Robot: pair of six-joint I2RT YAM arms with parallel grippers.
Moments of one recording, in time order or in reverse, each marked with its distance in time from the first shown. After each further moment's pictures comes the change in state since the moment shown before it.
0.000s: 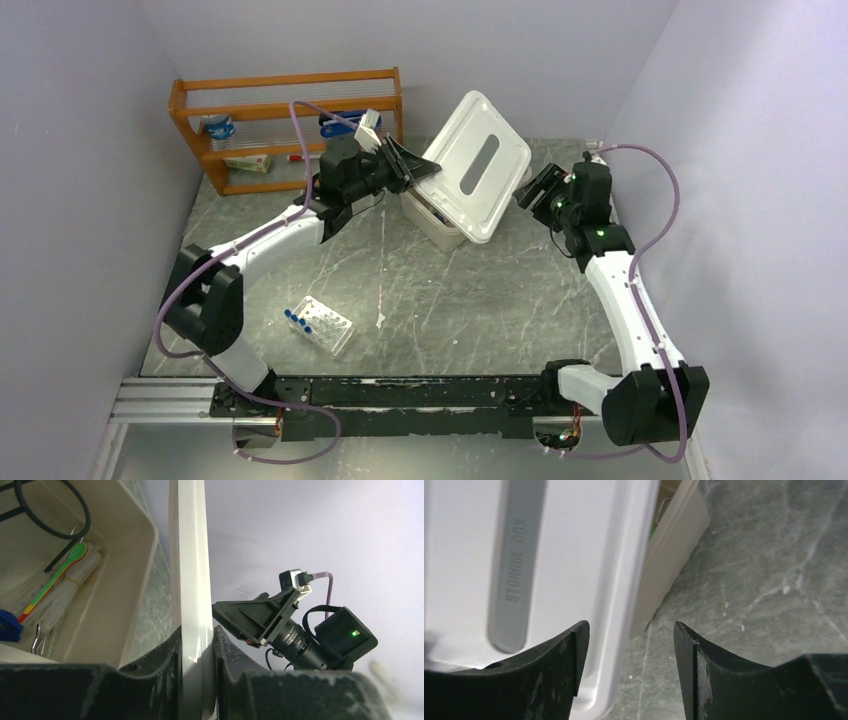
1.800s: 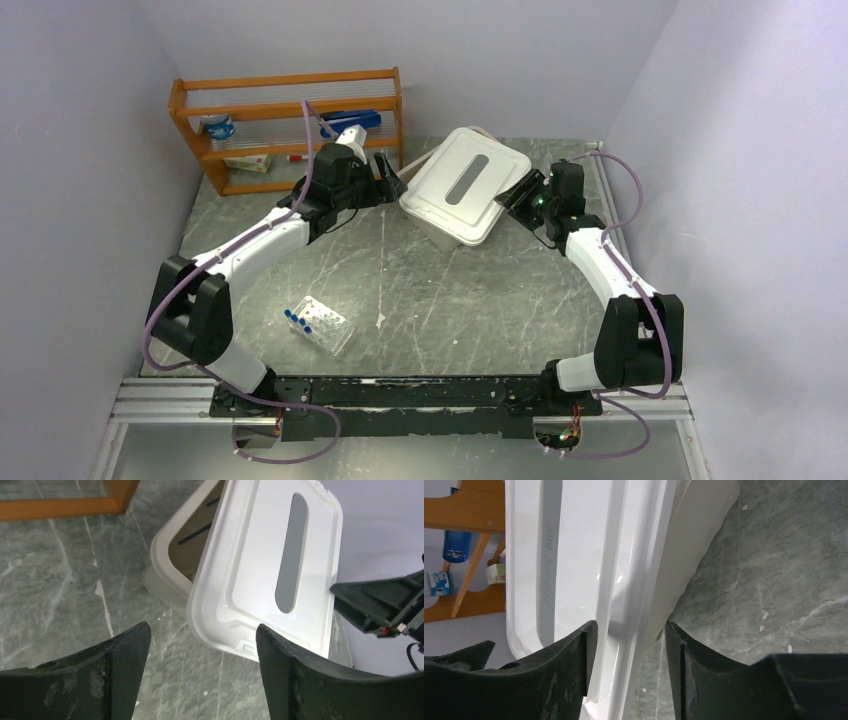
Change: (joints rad) left arm 0.065 -0.053 -0.035 -0.389 -0.311 0.506; right arm 0.000 0.280 -0.081 0.279 -0.150 0.138
